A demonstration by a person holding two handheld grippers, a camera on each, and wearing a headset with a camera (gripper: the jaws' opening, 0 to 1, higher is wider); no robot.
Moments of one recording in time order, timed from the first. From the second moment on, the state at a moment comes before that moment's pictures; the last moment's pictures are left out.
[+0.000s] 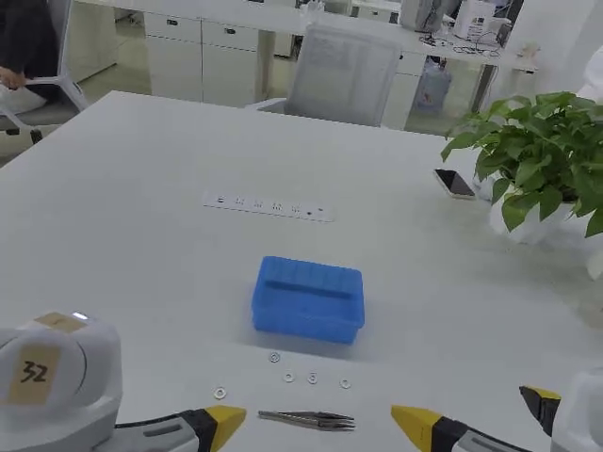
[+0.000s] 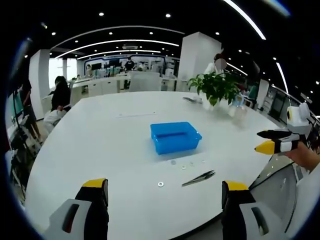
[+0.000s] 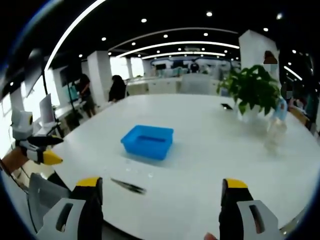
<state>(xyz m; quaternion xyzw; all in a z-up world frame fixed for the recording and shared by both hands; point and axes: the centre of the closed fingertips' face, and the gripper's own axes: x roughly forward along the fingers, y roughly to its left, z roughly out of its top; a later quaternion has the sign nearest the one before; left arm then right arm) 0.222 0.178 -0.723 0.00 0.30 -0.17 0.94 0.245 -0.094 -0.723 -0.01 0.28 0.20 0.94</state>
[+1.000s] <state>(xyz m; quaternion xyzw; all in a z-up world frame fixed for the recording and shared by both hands) 0.223 0.176 -0.727 0.01 0.31 -0.17 0.94 0.244 -0.096 -0.730 -0.01 0.29 0.19 0.94</state>
